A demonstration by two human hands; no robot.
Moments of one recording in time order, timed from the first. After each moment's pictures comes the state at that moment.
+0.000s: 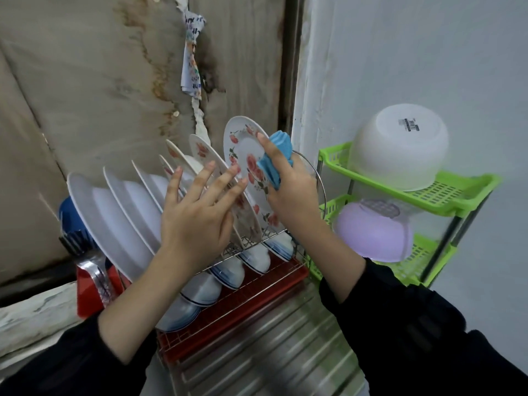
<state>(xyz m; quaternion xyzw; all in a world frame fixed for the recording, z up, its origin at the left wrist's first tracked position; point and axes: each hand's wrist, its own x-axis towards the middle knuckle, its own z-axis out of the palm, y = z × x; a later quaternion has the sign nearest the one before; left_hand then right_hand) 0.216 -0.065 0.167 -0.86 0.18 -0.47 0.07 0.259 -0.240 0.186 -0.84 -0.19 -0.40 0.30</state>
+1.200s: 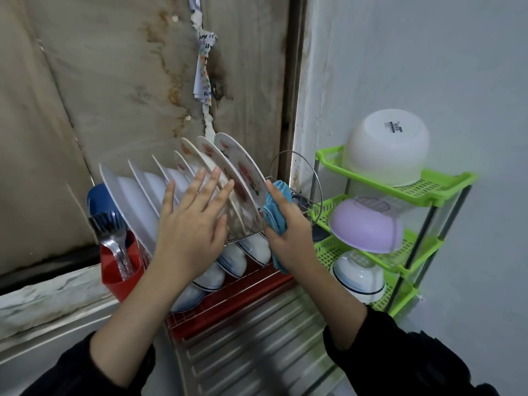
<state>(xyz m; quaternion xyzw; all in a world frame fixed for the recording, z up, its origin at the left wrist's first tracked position) 0.157 -0.060 0.158 -0.91 0.12 -0.39 0.02 0.205 -0.247 0.112 -0.79 -0.24 -0.33 0.47</state>
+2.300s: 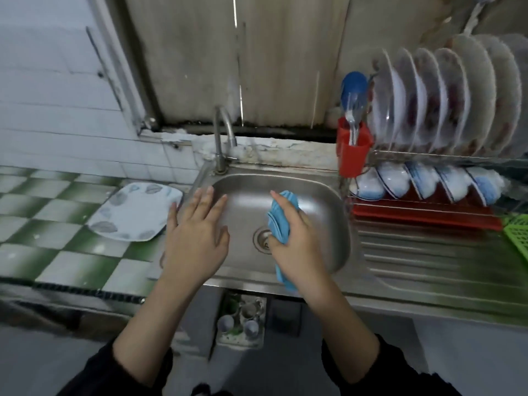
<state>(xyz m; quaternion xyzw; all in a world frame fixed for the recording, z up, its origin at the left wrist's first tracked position) -0.215 0.108 0.049 -0.93 -0.30 -0.19 -0.03 -0.097 -0.030 0.040 -0.76 -0.36 0.10 0.53</state>
